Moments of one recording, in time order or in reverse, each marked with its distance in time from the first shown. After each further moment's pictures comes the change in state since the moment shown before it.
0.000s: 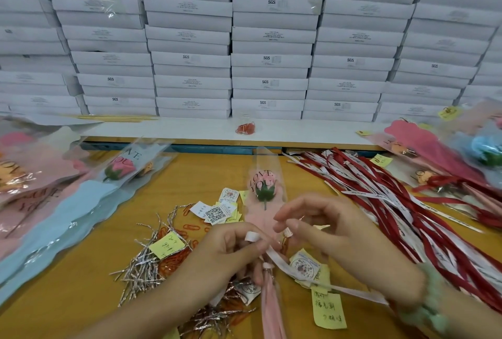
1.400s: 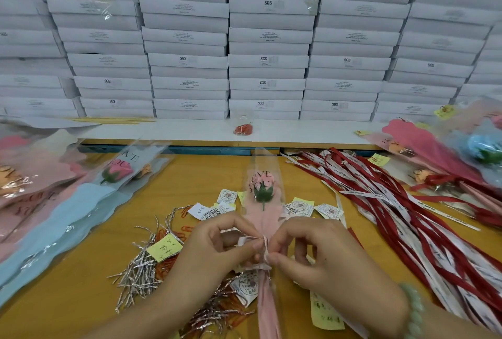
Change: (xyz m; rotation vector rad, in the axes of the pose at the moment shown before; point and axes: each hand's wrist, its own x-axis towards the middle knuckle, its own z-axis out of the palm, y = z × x) left_hand -0.002 -0.004 -0.003 -0.100 0.150 0.115; right_hand -0.009 0.001 0.020 -0.414 -0.005 -0.091
